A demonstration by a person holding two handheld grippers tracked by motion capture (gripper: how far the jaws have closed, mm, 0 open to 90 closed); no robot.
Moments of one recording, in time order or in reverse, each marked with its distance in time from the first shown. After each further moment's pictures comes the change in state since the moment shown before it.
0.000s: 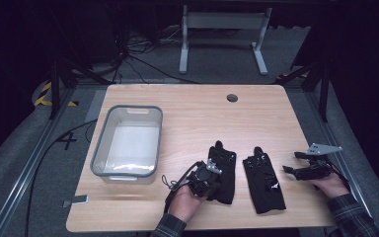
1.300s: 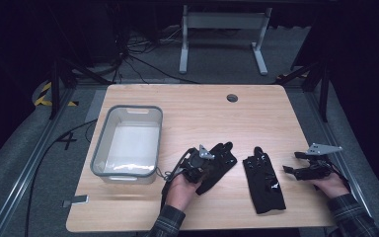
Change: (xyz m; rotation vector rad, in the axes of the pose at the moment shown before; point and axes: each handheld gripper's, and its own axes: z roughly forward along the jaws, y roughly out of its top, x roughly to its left) left arm 0.029 0.009 -0.031 -0.099 0.184 -0.041; right arm 0.000 0.000 0.000 0.000 0.000 0.000
